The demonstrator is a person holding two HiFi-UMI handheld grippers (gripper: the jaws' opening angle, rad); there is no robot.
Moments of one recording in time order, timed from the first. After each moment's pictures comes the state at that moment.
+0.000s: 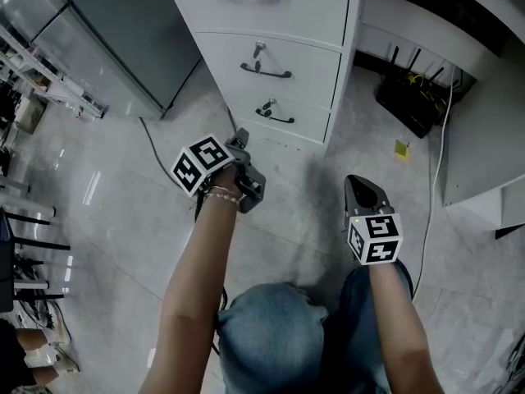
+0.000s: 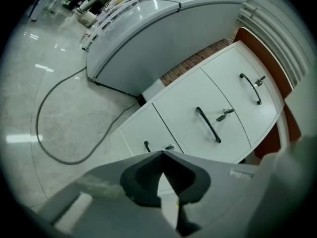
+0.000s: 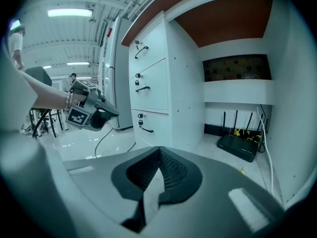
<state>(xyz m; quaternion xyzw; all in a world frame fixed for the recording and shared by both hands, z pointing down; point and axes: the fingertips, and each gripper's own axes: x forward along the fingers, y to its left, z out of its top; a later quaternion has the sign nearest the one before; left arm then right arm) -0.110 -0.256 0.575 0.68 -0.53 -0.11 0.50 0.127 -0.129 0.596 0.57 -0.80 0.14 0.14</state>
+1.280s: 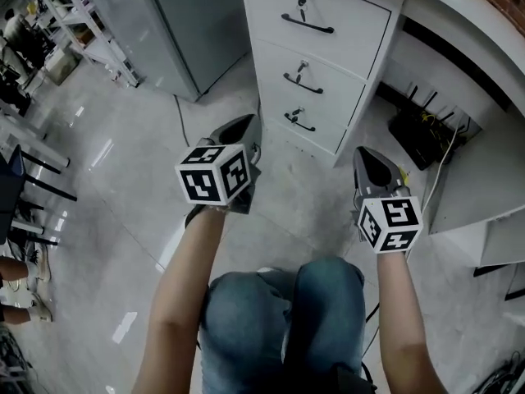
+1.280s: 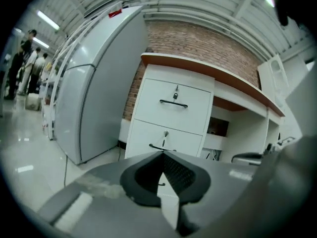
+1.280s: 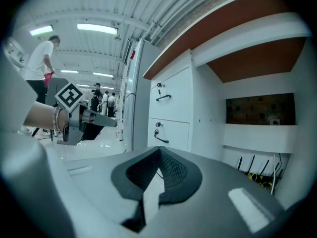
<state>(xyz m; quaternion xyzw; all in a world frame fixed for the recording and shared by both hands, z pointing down) -0.122 -0.171 0.404 0.81 -0.56 0.03 0.18 0.087 -0.135 0.412 0.50 -0.86 0.03 0.09</state>
